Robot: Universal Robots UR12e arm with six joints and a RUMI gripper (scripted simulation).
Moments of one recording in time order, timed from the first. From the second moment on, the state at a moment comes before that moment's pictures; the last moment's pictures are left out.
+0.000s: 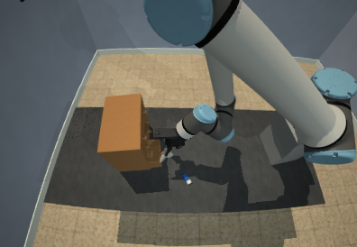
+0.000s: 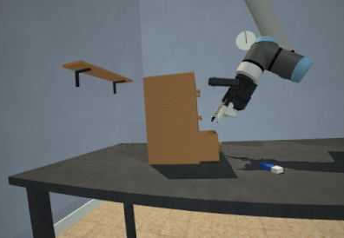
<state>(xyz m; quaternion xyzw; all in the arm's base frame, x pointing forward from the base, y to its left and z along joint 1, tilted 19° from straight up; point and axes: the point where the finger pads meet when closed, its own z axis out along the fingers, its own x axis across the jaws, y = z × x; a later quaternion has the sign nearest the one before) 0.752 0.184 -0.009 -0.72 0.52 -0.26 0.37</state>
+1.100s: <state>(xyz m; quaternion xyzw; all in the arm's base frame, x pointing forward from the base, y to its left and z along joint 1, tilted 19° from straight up) 0.728 0.177 0.002 -0.74 0.54 -0.23 0.33</state>
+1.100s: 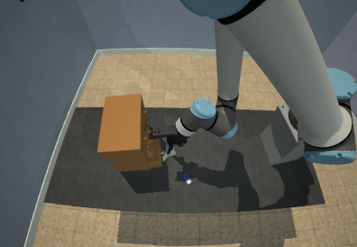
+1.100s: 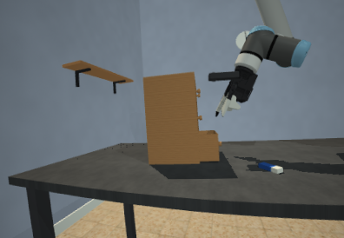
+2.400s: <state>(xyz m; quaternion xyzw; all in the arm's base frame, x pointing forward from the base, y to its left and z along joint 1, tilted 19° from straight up) 0.657 0.156 0.039 -0.78 0.58 -0.13 0.19</state>
